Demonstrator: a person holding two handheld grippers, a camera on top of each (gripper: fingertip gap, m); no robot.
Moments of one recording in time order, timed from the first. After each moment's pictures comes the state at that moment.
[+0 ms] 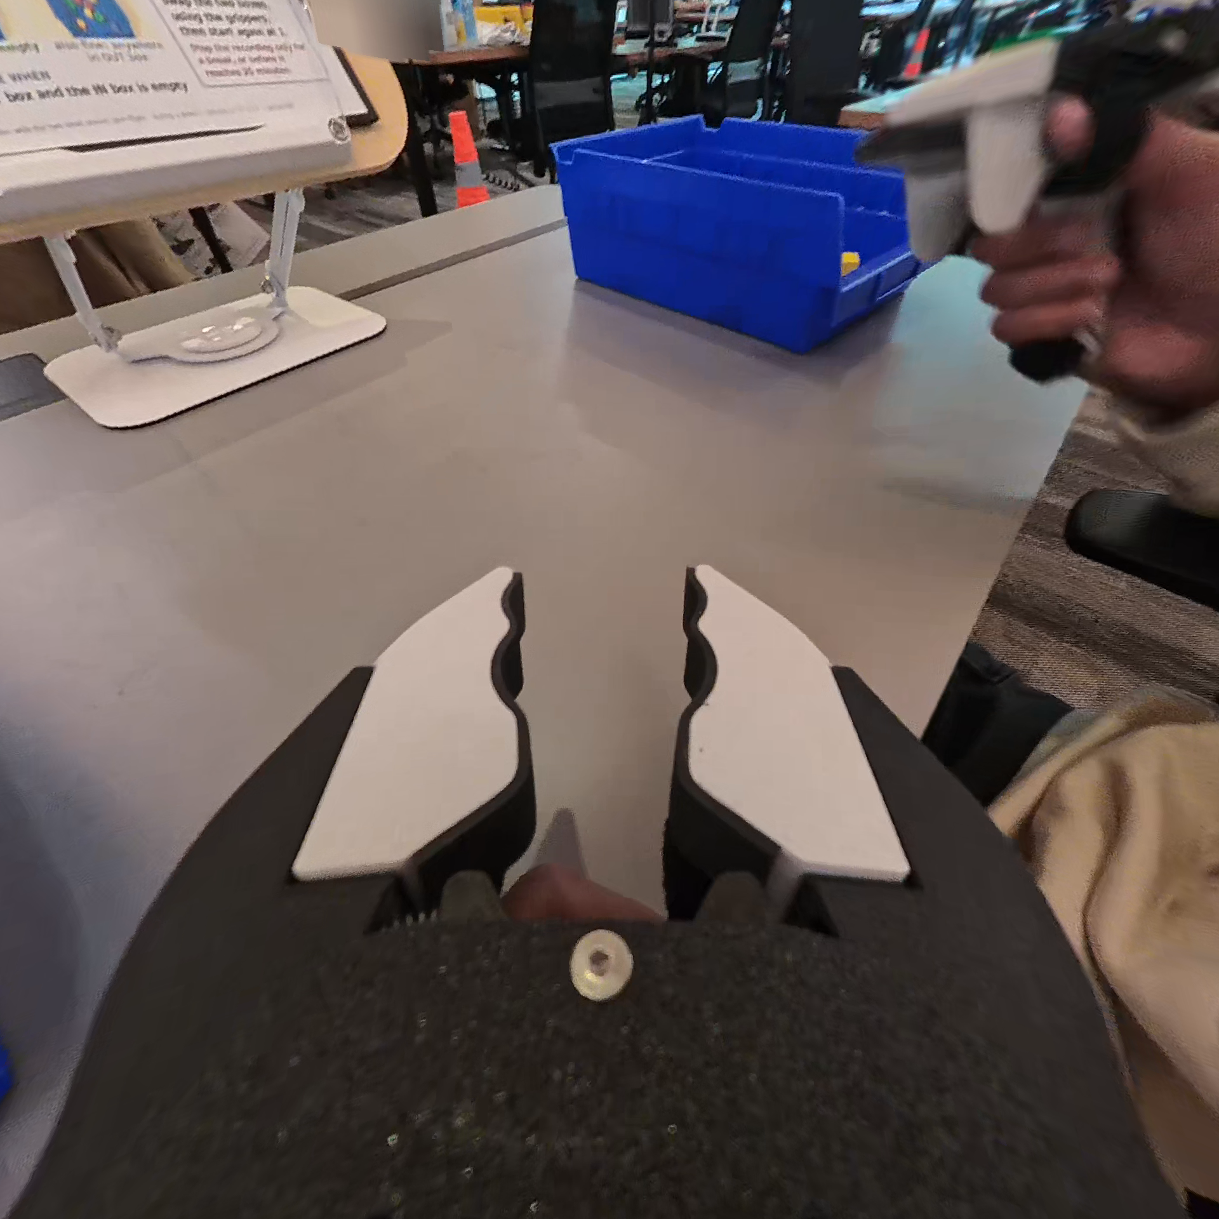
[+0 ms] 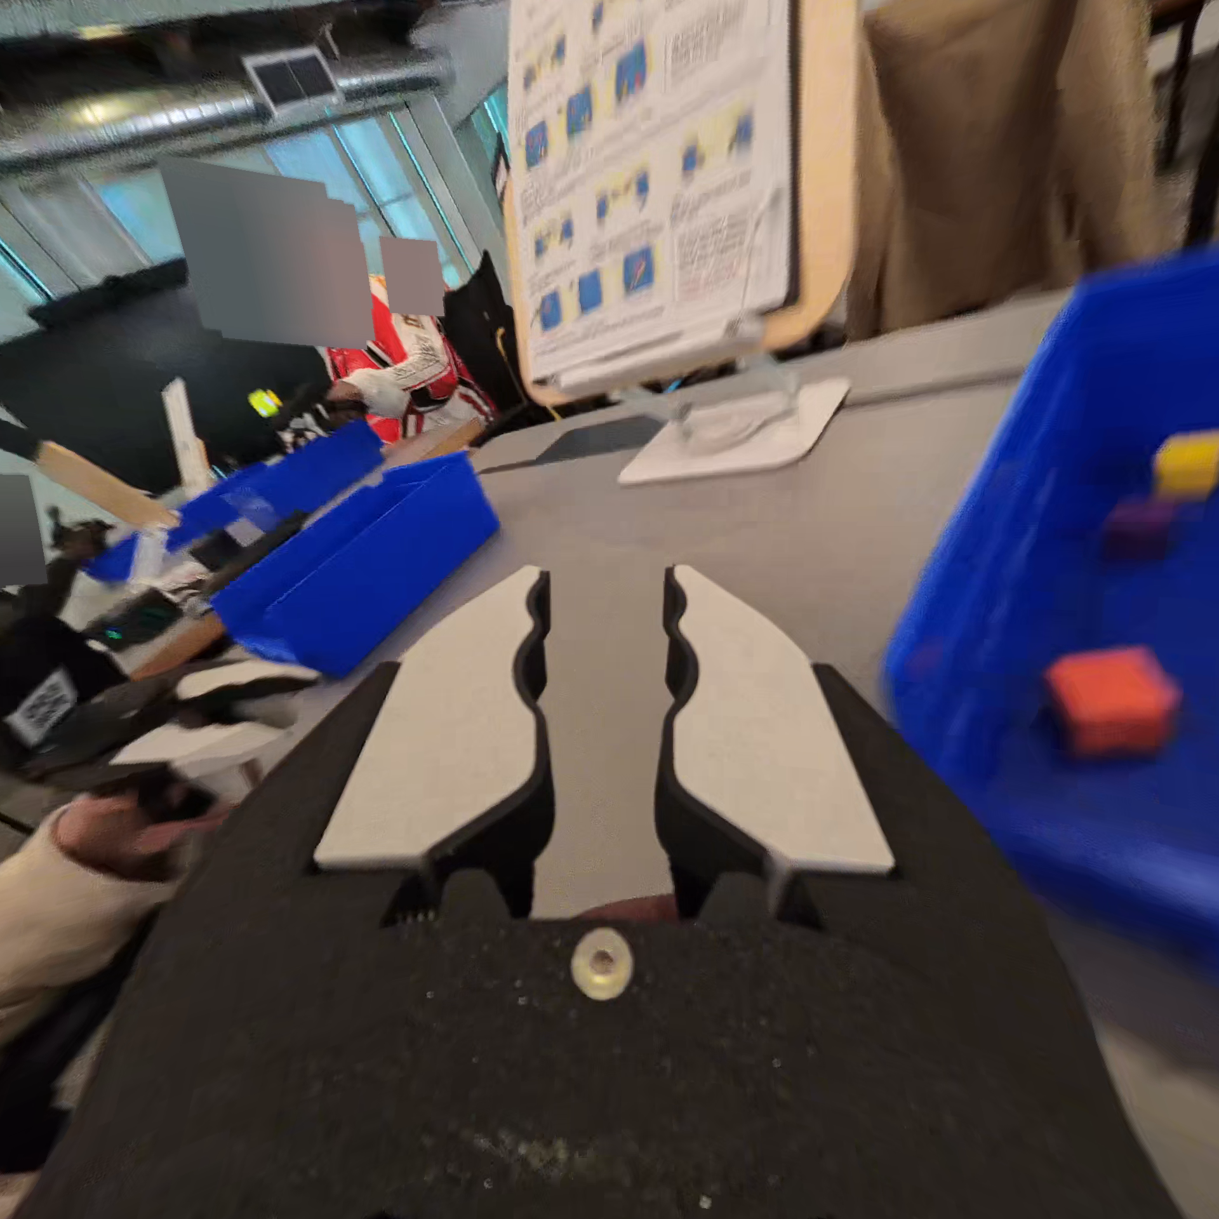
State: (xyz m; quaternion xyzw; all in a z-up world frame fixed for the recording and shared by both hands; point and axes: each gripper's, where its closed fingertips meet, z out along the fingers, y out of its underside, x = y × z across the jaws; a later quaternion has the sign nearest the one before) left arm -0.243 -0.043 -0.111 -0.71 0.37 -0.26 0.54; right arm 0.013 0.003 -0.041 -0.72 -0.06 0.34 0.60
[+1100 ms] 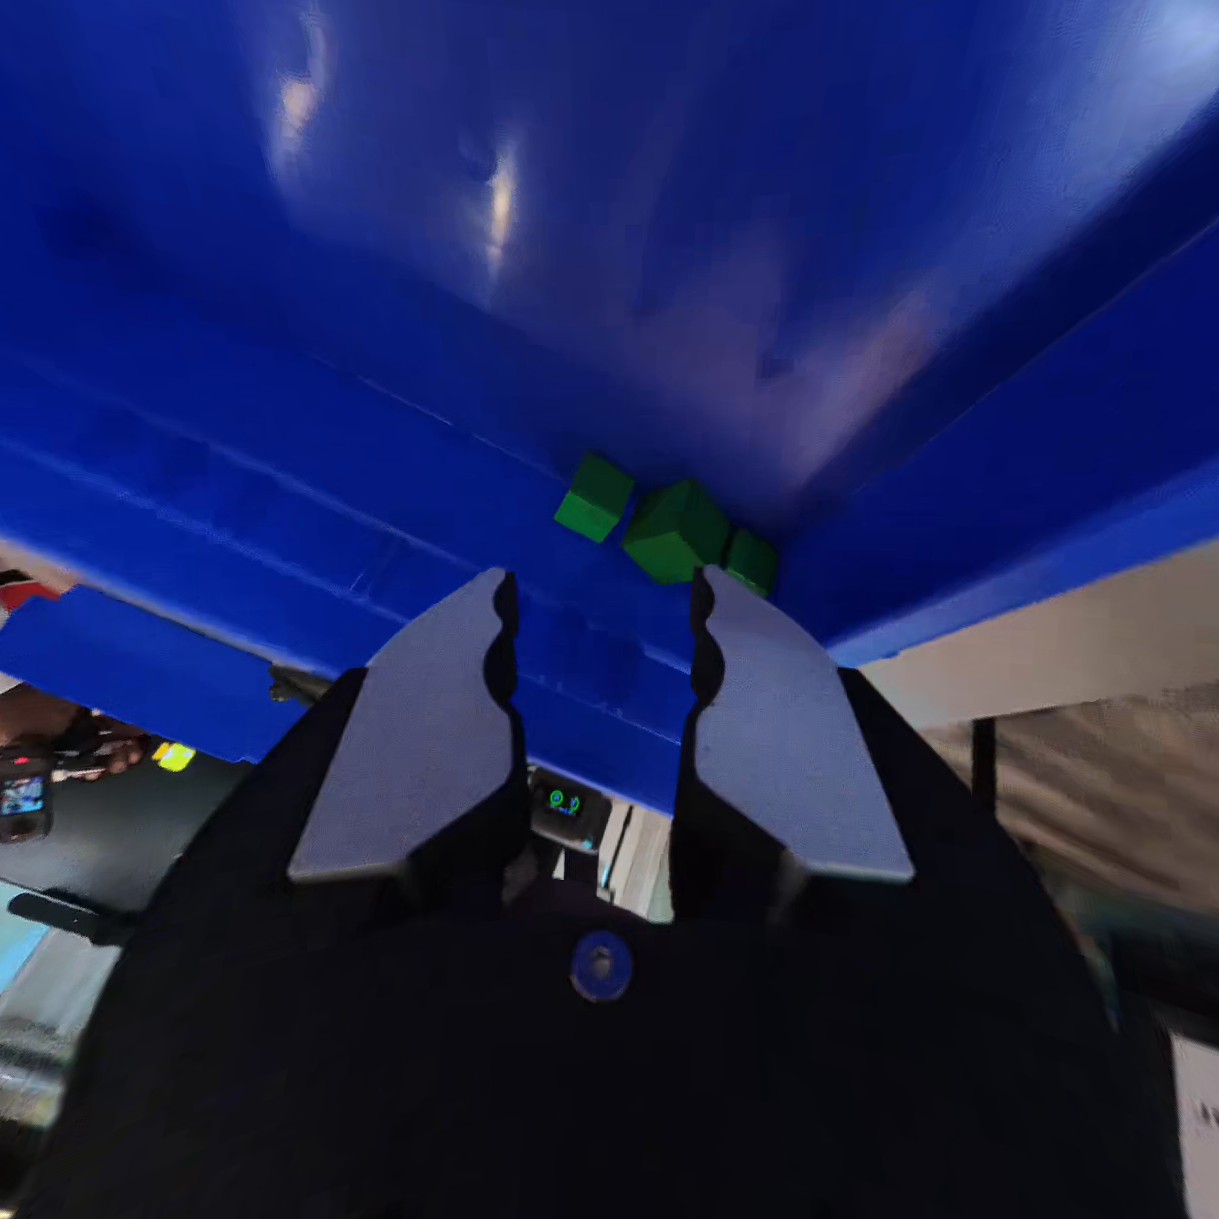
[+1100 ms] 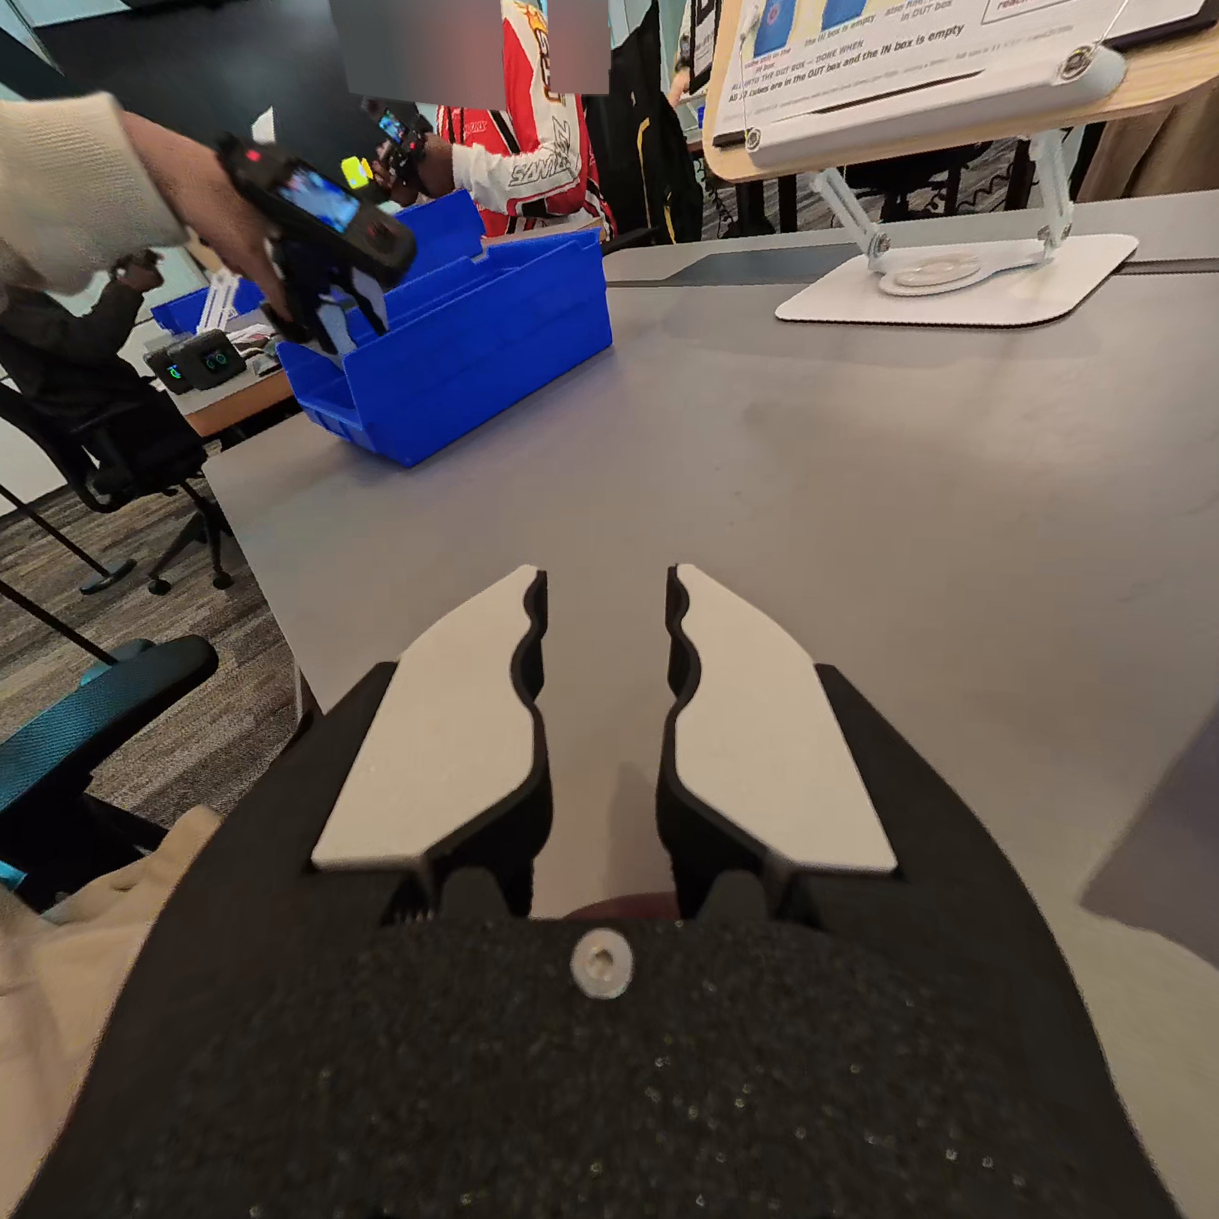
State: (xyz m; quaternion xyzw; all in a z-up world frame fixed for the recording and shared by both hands) left arm -0.572 0.084 -0.132 -0.80 0.53 0.27 -0.09; right arm -0.064 -0.045 -0.106 -0.74 -0.22 0.34 0.54
